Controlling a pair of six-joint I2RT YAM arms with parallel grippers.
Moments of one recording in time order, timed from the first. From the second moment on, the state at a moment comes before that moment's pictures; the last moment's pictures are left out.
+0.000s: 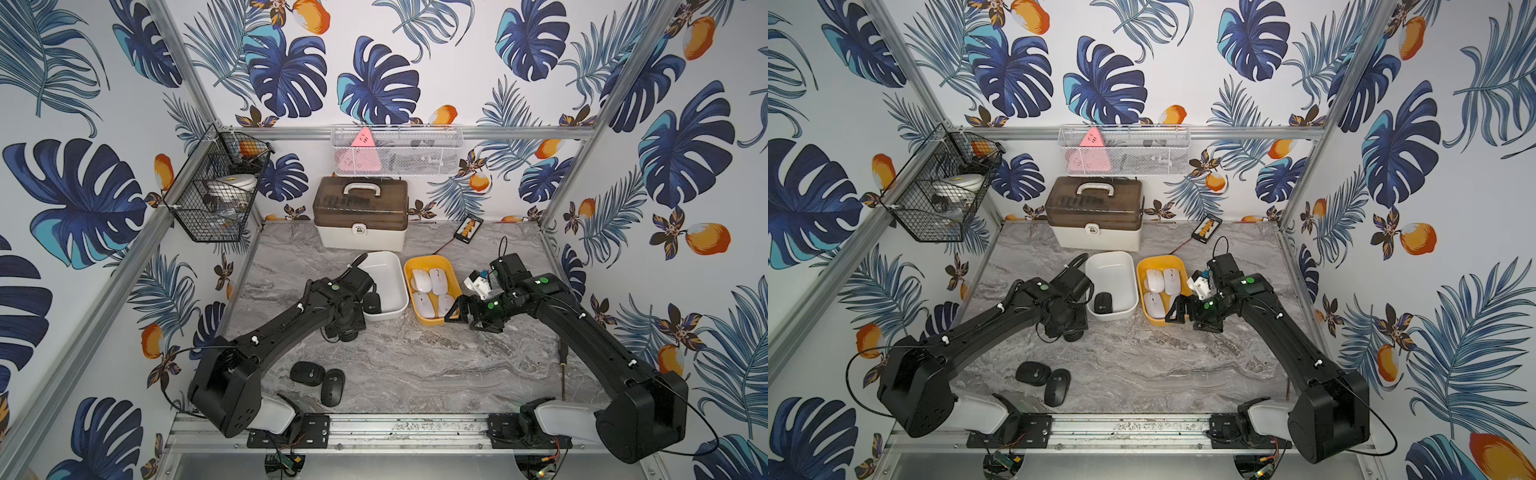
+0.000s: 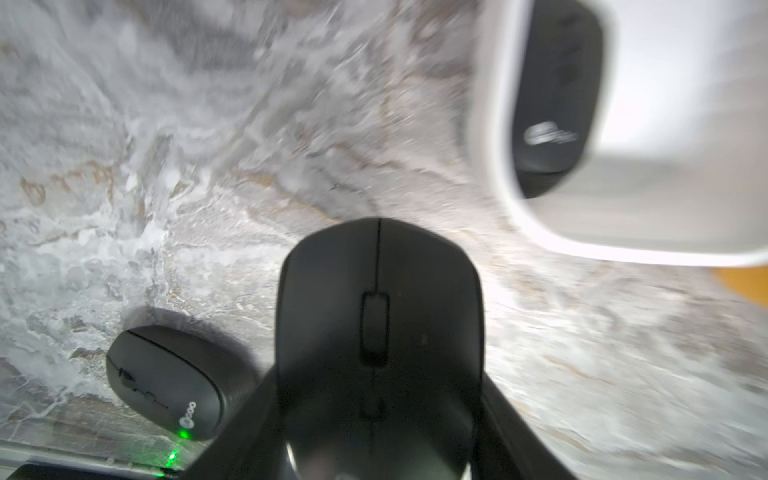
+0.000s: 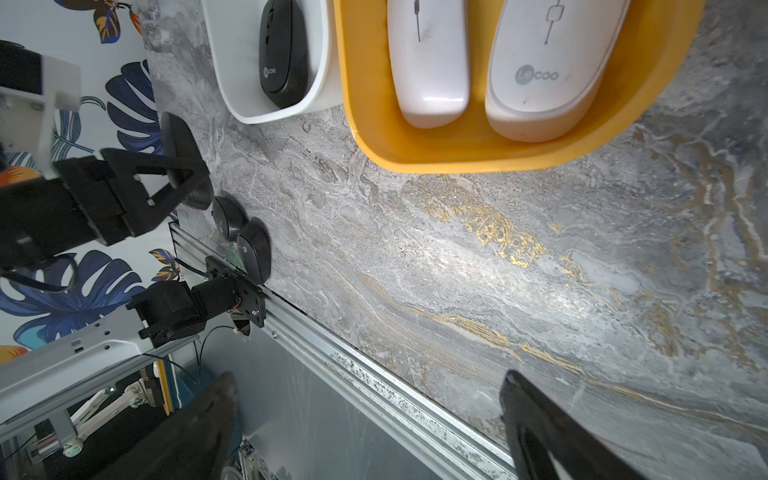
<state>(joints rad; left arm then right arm) -0.53 1.45 1.14 -1.04 -0.13 -0.83 0.33 1.29 1.09 -1.03 -0.57 0.34</state>
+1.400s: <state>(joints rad) -0.60 2.08 1.68 -0.98 -0.03 -0.73 0.33 1.32 1.08 -0.96 -0.60 0.39</state>
